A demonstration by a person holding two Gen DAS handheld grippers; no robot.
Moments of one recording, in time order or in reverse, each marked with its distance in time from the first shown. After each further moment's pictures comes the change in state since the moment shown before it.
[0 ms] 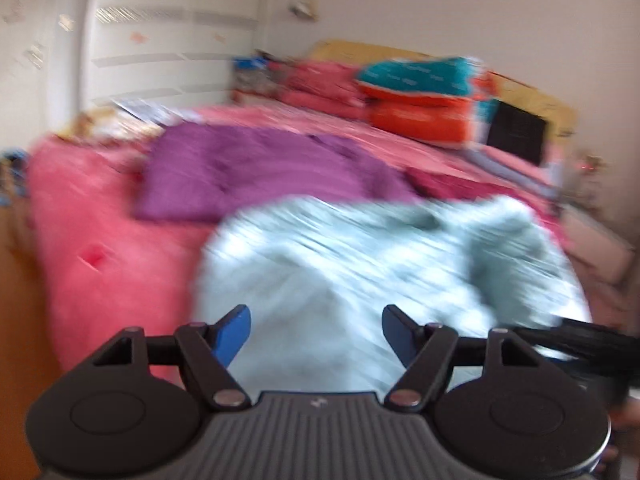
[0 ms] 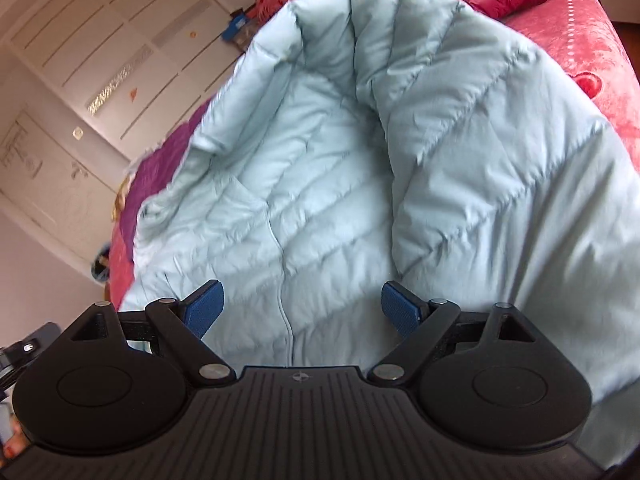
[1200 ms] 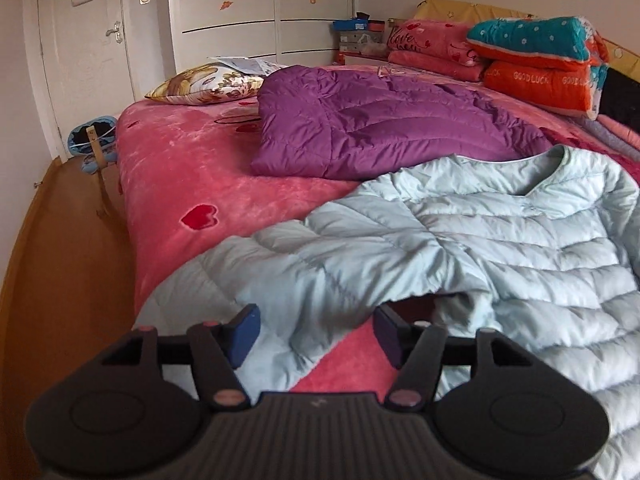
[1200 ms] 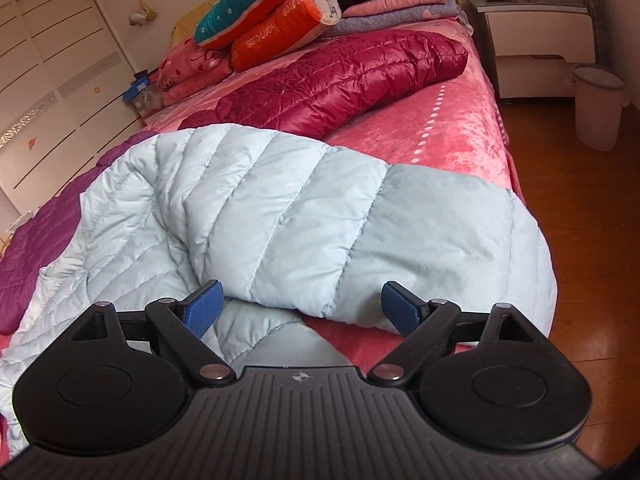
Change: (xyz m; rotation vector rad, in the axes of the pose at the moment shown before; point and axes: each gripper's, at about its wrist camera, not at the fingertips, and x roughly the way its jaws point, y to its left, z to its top) left arm 0.058 0.082 -0.001 -0.047 0.081 0.381; right arm -0.021 -0.070 0.041 0.001 -0.242 -0.327
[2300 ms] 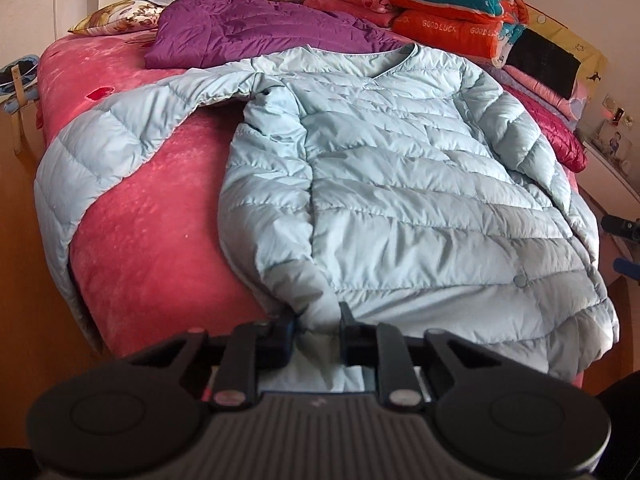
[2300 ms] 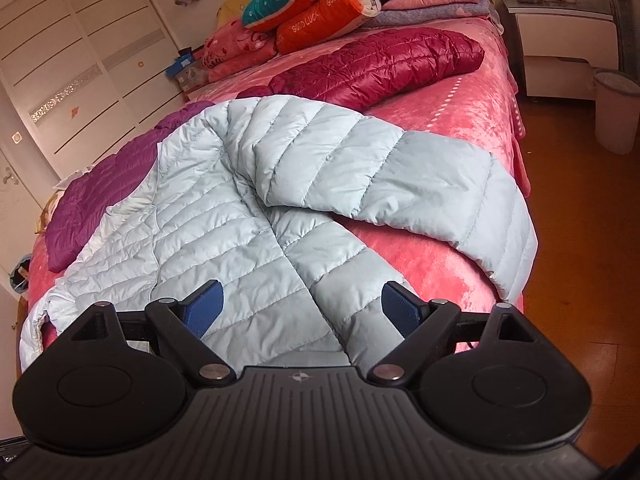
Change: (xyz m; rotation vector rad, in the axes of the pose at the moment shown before) left arm -0.065 -0.060 -0.108 0.001 0.166 -0.276; right arm -0.103 0.009 -0.049 -0.074 0.042 0.072
